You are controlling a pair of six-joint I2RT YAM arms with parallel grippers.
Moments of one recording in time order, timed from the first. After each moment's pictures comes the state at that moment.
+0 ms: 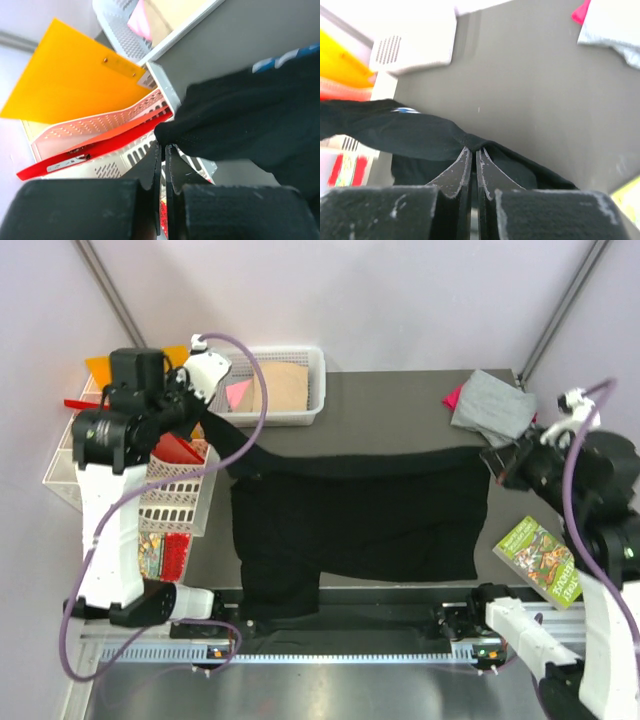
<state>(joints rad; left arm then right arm) -0.16 1.39 2.07 -1.31 0.01 0.56 0.14 0.85 1.50 -1.00 -0.12 0.41</state>
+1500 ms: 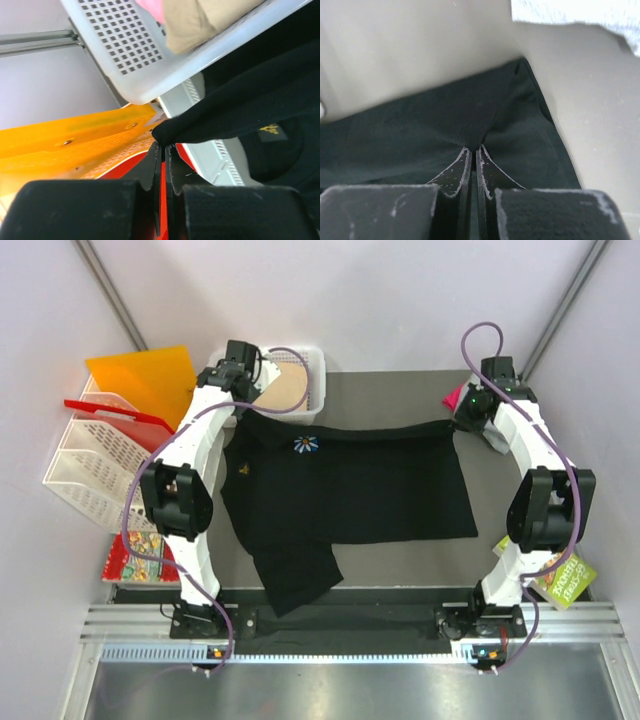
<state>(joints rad) -0.21 1.95 1.92 -0.88 -0.33 0.64 -0.01 1.77 1.56 -0.68 -0.05 0.50</state>
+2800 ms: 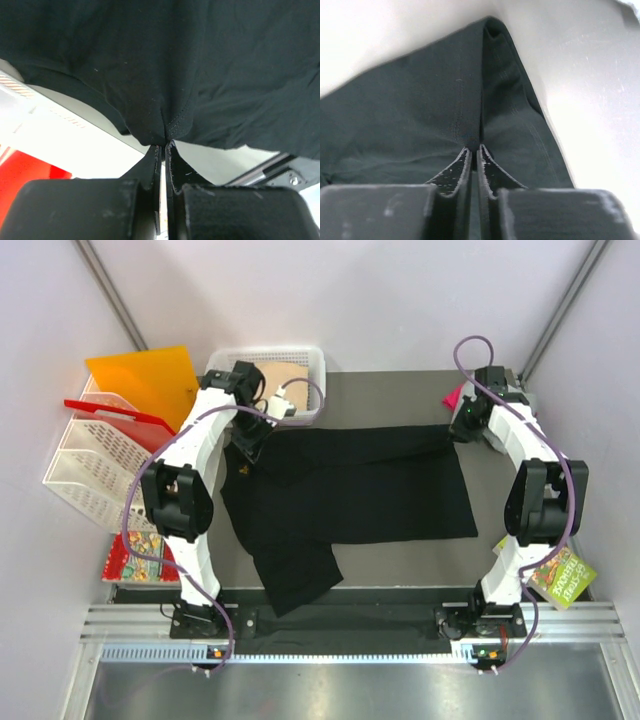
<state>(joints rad) -0.23 1.94 1.90 -1.33 0.15 0.57 -0.01 1.82 1.52 -0.69 -0.05 0.47</state>
